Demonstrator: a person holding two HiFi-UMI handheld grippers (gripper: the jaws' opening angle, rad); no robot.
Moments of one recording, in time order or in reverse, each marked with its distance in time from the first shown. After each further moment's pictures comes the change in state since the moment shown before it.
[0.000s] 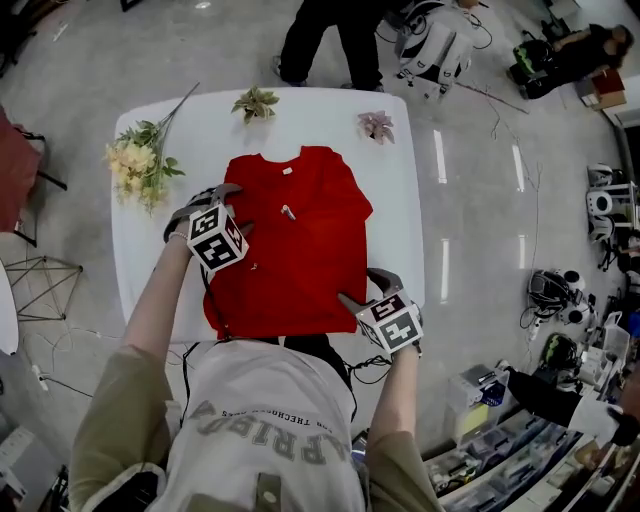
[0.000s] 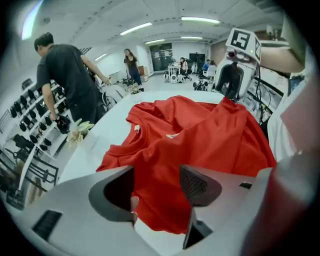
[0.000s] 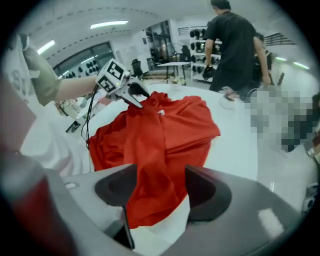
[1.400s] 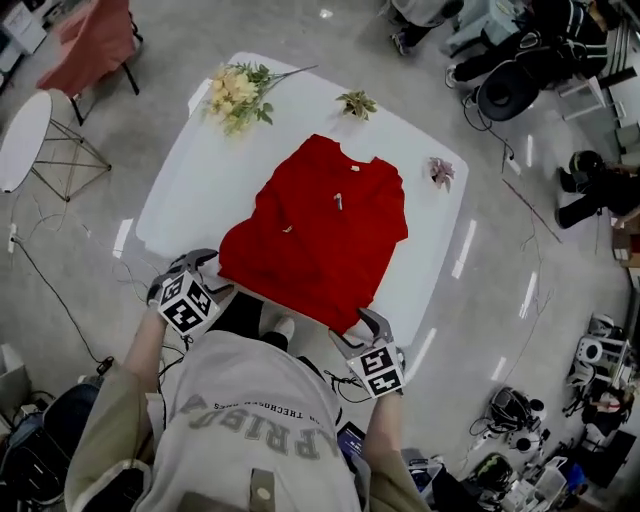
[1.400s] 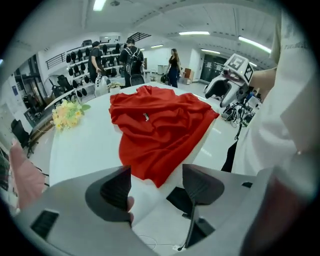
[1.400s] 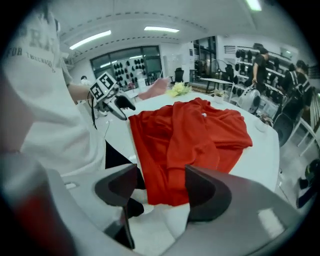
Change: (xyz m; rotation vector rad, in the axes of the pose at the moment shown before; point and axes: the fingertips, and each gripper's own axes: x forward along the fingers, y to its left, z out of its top) left arm -0.094 -0.237 -0.121 -0.587 0.012 0.143; right arm -0.013 0.061 -0.071 -0.408 -0.131 0.202
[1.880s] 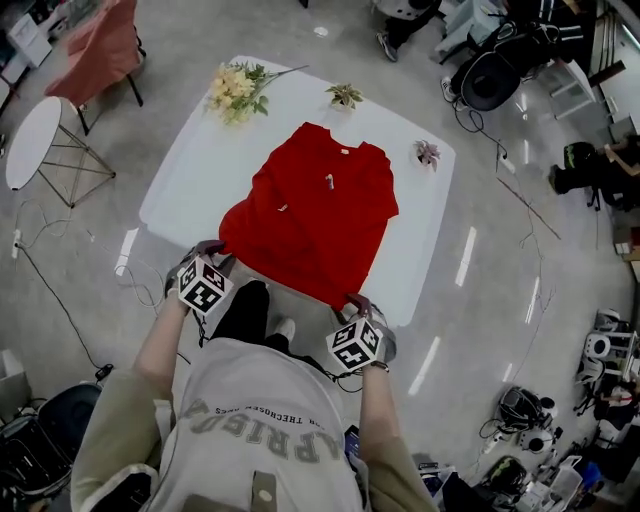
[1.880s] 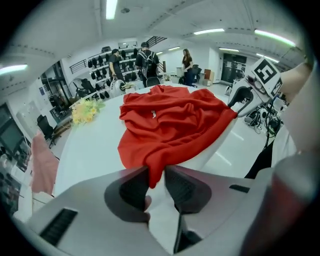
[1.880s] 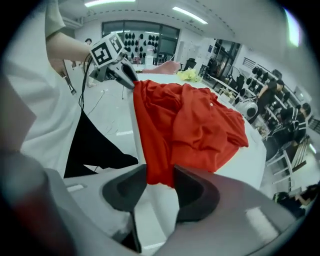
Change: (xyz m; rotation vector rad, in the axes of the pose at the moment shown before) left arm 0.023 -0.015 -0.007 -0.120 -0.036 0.223; right arm 0.026 0.005 -0.063 -0.249 0.180 -0.163
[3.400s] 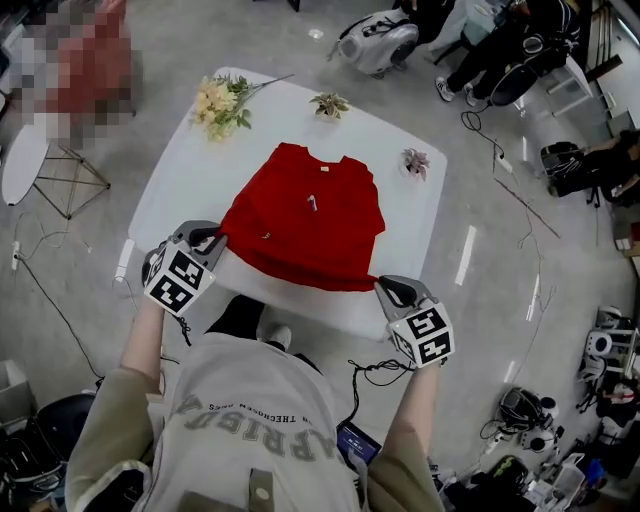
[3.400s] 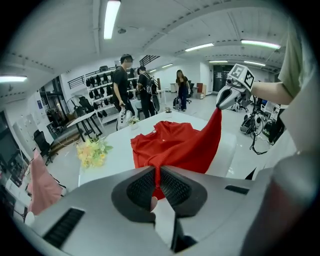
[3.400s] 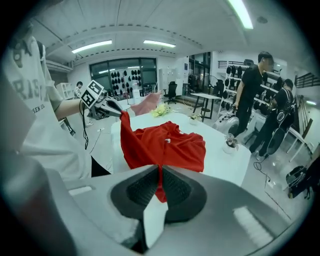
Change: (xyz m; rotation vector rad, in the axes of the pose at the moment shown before) left arm -0.074 0.045 0.139 0.055 -0.189 -0.019; right arm -0.118 -0.151 0.062 0.235 -0.293 0.057
